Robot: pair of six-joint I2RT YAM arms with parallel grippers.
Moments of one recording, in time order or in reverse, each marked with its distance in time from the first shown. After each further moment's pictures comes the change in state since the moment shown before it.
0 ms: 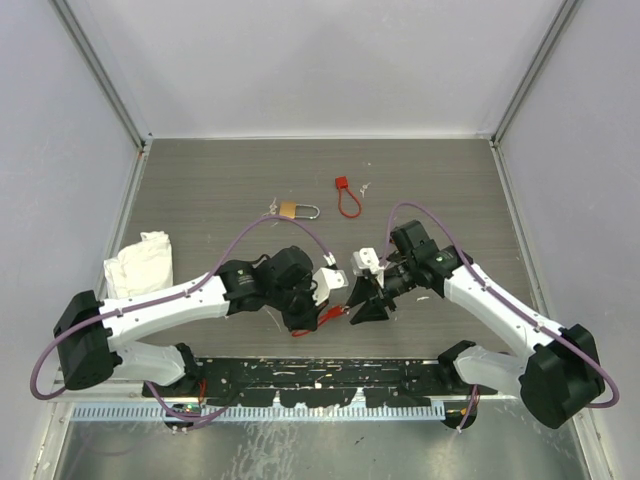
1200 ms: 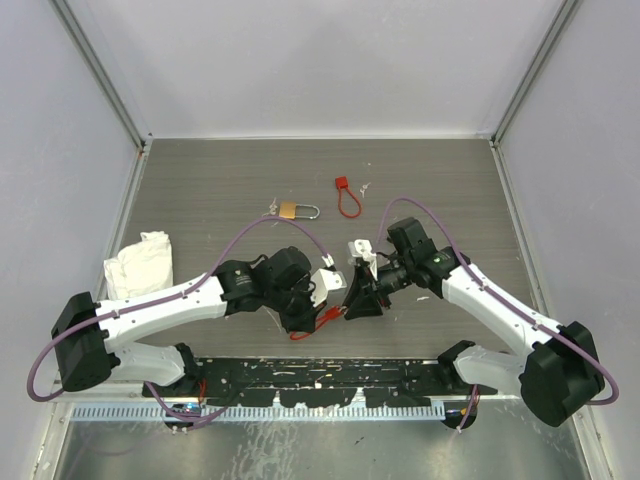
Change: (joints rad) left arm 0.000 -0.023 0.000 -0.027 0.016 -0.001; right arm 0.030 0.004 -0.019 0.134 0.026 0.259
